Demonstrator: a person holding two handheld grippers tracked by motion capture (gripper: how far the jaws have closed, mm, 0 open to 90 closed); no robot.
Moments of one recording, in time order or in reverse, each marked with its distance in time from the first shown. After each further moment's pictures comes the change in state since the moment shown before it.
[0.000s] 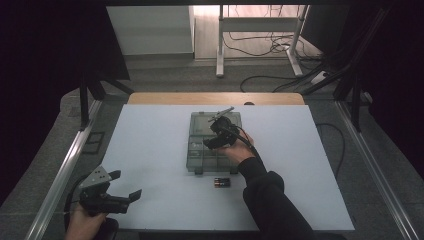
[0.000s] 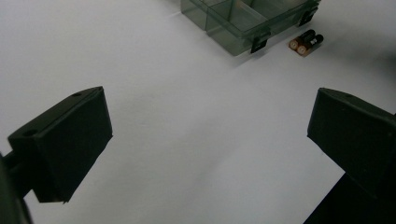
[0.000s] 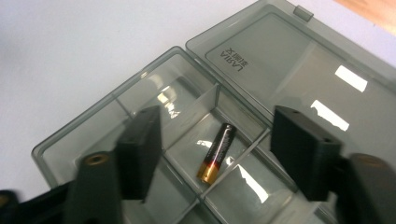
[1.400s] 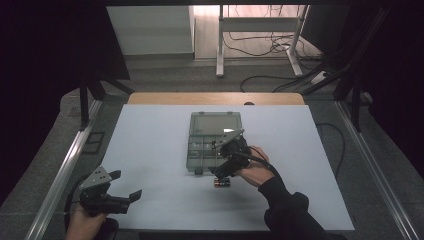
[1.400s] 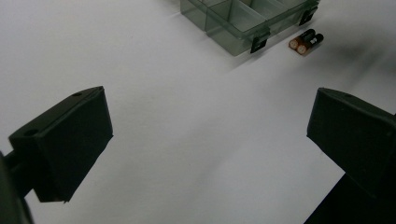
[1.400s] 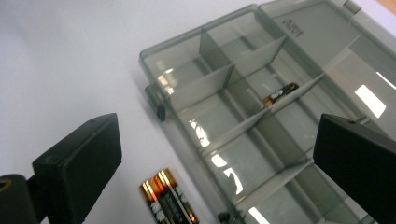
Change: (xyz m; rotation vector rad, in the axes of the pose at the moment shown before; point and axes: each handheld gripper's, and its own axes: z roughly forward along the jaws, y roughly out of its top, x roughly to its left) left arm -0.001 0.000 0.000 -0.002 0.004 0.008; right arm 0.040 -0.050 -0.056 -0.009 0.068 -0.186
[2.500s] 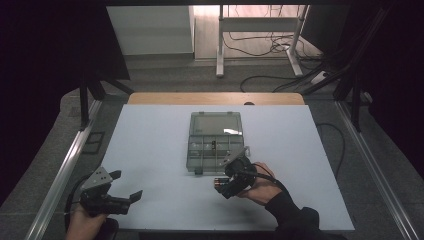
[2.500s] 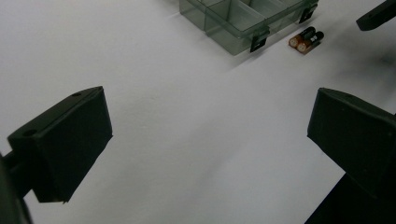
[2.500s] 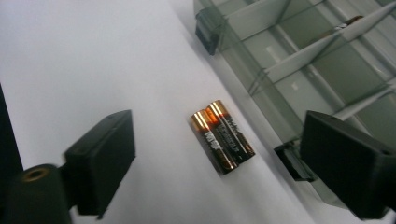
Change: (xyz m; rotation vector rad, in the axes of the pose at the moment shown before) left arm -0.002 0.000 0.000 0.004 0.007 0.019; right arm 0.028 -0.037 -0.008 0.097 0.067 -0.009
